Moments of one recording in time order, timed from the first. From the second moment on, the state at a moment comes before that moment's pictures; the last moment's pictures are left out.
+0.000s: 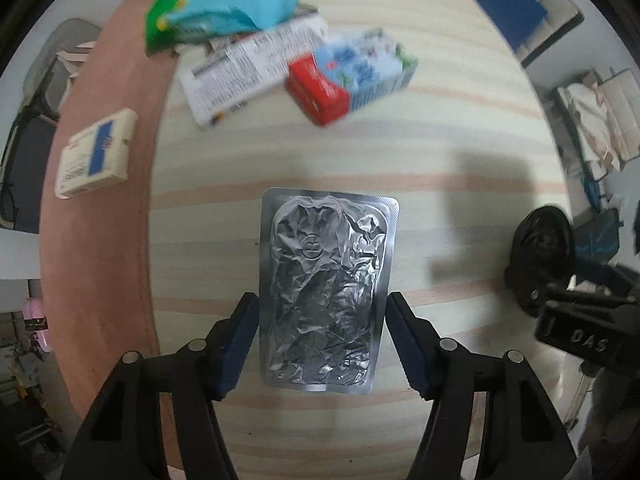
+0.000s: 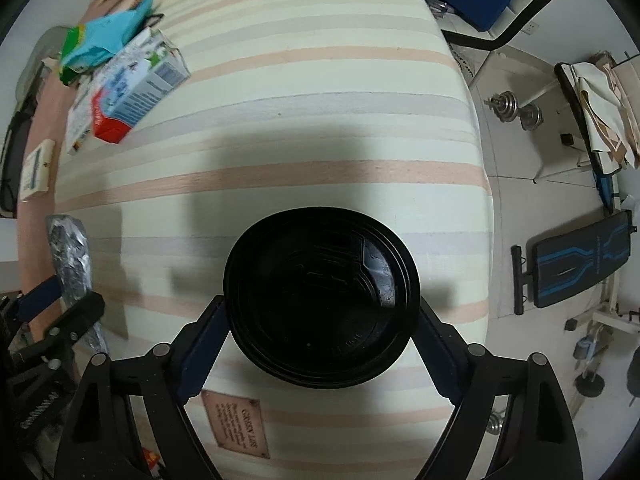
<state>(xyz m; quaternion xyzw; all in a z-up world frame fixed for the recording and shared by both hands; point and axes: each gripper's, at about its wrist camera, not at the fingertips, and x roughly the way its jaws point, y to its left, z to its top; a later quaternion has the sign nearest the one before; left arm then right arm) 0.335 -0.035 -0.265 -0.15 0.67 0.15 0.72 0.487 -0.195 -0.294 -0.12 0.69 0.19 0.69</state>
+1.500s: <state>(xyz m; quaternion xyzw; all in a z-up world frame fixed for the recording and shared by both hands) 0.024 -0.017 -0.534 -0.36 0.68 0.07 0.63 0.073 -0.242 -0.557 0.03 0.75 0.16 0.64</state>
